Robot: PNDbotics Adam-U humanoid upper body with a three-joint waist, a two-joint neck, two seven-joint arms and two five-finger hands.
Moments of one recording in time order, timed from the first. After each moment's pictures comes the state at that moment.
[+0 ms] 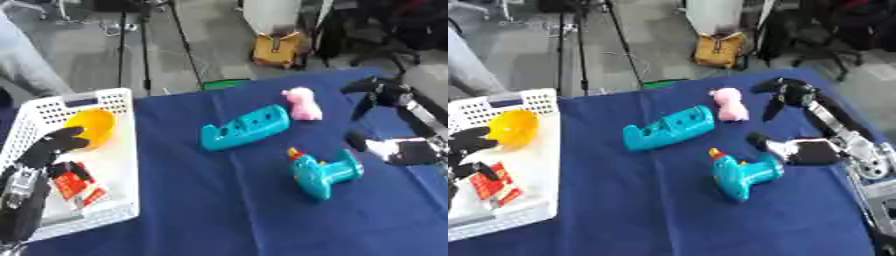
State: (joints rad) left arm -0.18 0.25 -0.11 -1.80 0.02 -0.19 -0.14; right arm -0.25 -0.48 -0.13 -1.77 0.24 -0.39 0.37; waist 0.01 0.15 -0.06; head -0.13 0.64
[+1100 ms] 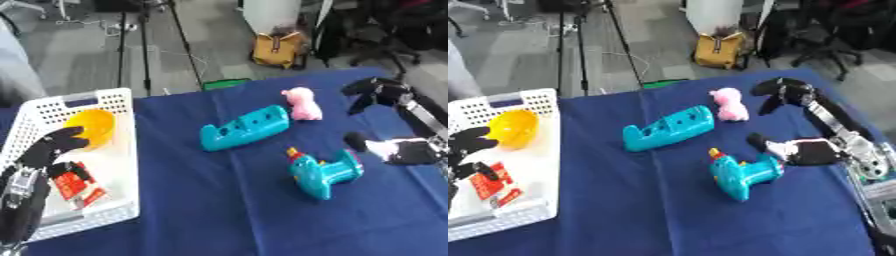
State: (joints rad) left arm -0.18 0.25 -0.11 -1.80 0.02 -0.19 -0.14; right arm -0.25 -0.49 -0.13 -1.77 0.26 -0.40 0.37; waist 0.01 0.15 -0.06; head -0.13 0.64
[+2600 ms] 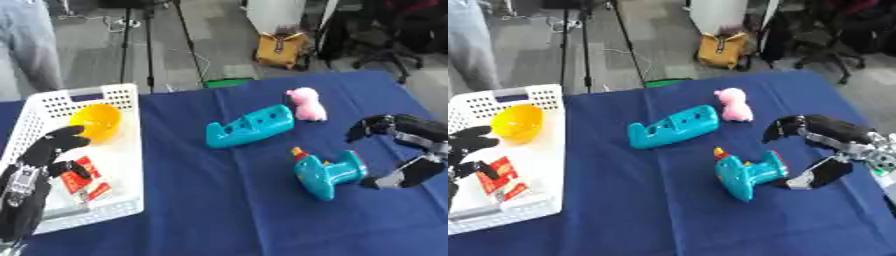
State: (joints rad) left arm -0.18 0.25 -0.11 -1.80 0.02 -0.19 -0.15; right arm -0.31 -0.73 0.02 -1.43 0.53 -0.64 0.48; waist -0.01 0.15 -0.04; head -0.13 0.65
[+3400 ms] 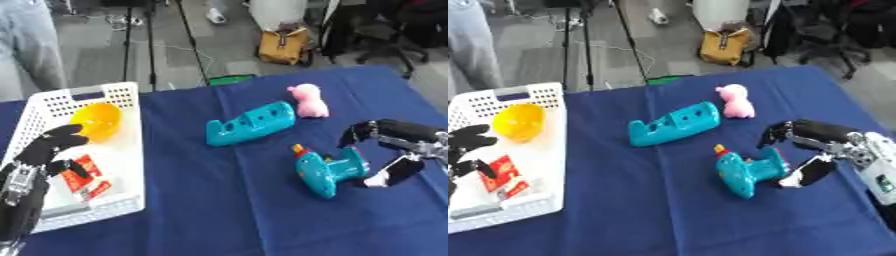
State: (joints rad) left arm -0.18 0.25 -0.11 -1.80 0.02 -0.19 -0.16; right arm -0.41 -0.70 0.08 -1.23 0.64 -0.66 0.46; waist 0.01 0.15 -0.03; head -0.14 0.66
